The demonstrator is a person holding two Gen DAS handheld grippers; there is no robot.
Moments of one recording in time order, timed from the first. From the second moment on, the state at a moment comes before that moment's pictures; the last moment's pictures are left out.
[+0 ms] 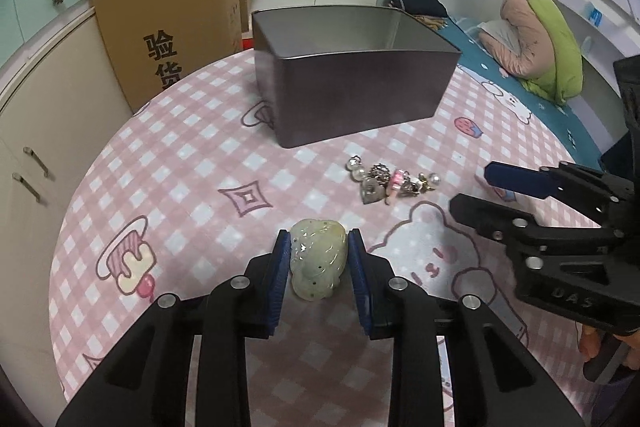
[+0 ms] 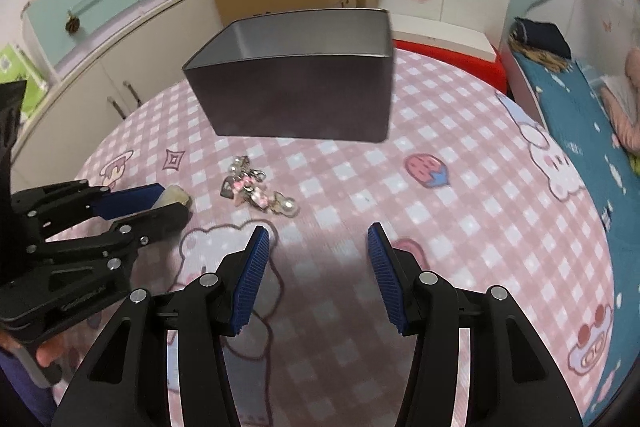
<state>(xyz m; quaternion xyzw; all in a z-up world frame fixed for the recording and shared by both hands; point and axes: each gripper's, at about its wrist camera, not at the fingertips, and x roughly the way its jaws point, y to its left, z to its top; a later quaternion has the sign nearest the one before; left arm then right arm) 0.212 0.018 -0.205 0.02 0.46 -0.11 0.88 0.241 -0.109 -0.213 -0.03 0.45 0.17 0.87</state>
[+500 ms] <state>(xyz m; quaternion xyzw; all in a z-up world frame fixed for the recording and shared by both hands) 0.211 0.027 -0.204 0.00 0.46 -0.12 0.88 0.257 -0.079 -0.216 -0.09 0.45 0.20 0.87</state>
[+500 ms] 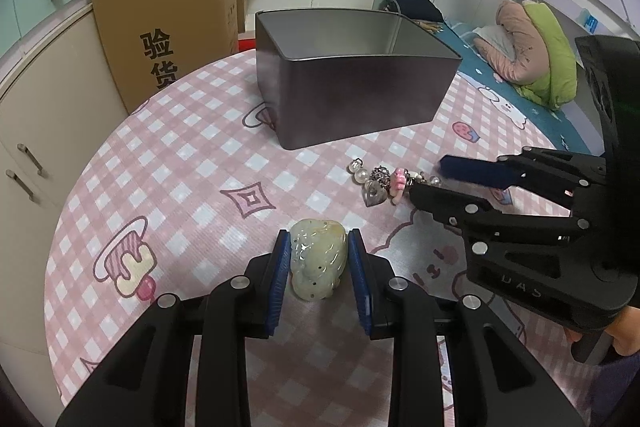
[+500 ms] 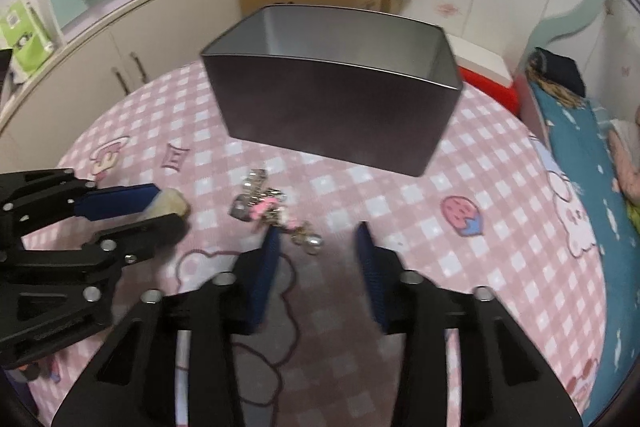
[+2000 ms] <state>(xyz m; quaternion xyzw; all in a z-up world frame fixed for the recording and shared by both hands) 0.295 0.010 -0.106 -0.02 0.42 -0.17 0.89 0.297 -0.121 -0.101 0.03 0.37 0.21 0.90</state>
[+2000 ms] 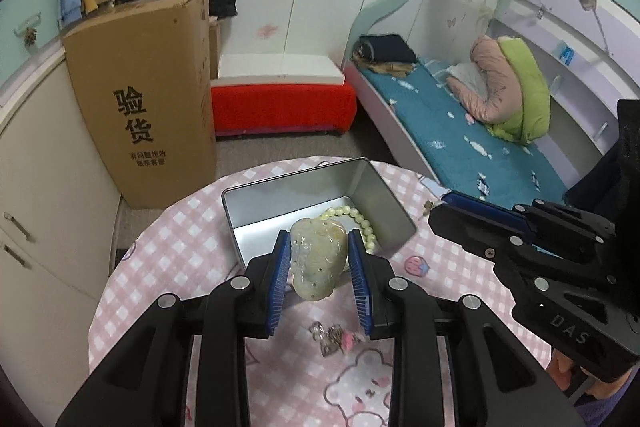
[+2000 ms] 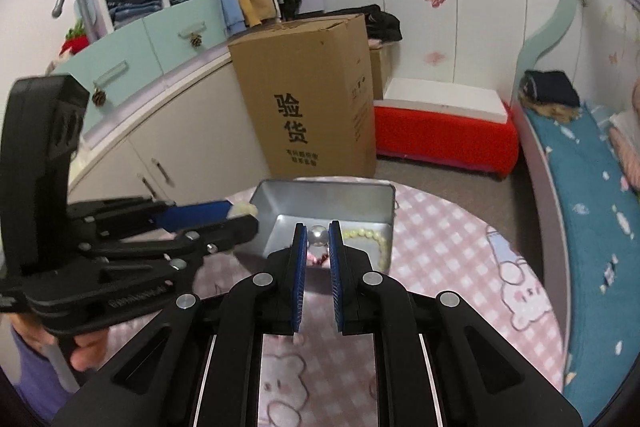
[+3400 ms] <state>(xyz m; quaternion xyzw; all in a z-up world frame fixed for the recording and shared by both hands) 0.320 0.003 -0.134 0.02 0.44 -0.13 0.89 0.336 -0.113 -0.158 0.06 0.44 0.20 0.87</state>
